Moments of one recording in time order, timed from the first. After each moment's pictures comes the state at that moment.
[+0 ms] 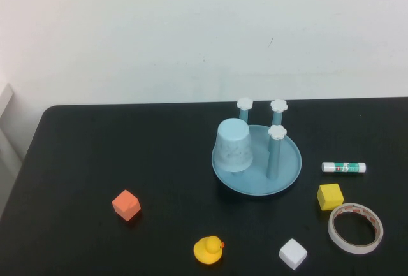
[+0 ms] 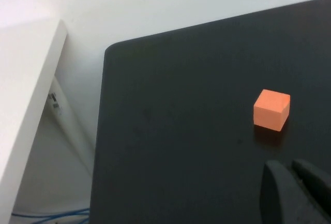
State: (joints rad) right arm 1.00 0.50 -0.40 -0.36 0.66 0.13; left arm -0.10 -0.02 0.01 0.06 0.39 0.04
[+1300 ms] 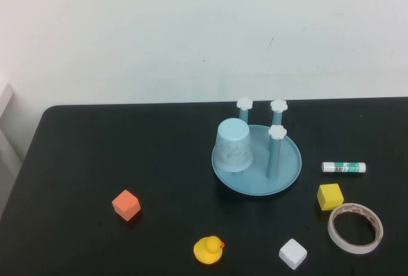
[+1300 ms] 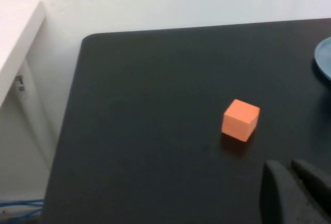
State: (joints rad) right arm 1.00 0.50 -0.40 -0.36 0.66 0.13; left arm -0.11 -0.02 0.01 -0.05 0.38 -0.03
